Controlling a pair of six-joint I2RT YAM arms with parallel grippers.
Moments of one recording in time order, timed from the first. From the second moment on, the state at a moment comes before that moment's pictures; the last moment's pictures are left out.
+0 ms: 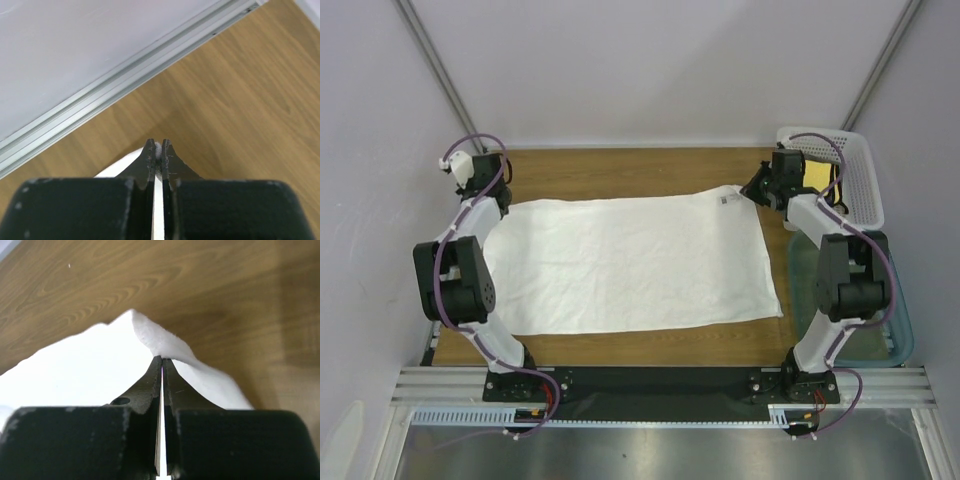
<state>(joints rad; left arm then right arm) 0.15 1.72 1.23 -0.20 -0.64 -0.53 0.07 1.73 1.21 -0.11 -0.12 0.57</state>
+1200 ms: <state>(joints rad) 0.15 2.18 1.84 -0.27 -0.53 -0.33 0.06 2.06 1.58 -0.08 -0.07 0.52</state>
